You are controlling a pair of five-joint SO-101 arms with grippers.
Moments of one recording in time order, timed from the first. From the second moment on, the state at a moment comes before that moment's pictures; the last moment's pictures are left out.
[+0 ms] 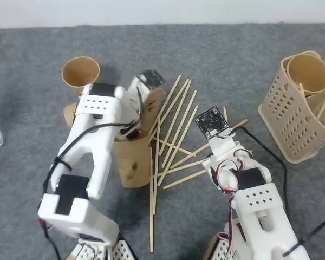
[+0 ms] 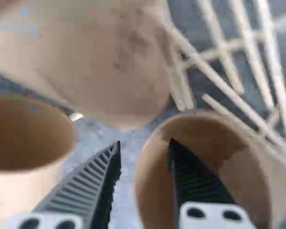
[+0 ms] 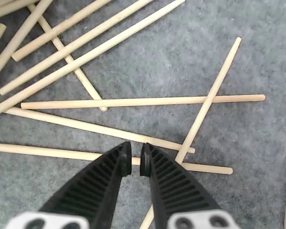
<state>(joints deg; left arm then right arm) 2.6 7.2 12.4 76.3 -35.3 -16.3 -53.9 70.9 49.0 18.1</state>
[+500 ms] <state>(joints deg) 7.0 -2.0 9.0 98.2 -37.9 -16.3 -53.9 70.9 49.0 18.1</state>
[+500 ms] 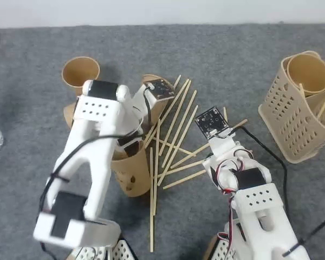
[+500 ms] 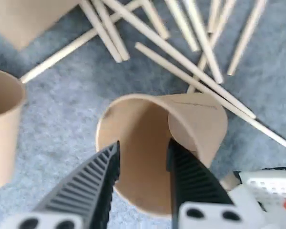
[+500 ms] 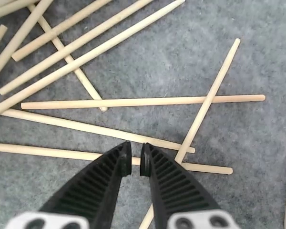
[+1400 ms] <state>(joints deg) 9.6 -38.7 26.0 97.8 -38.2 -16.3 -53.9 70.9 49.0 18.1</state>
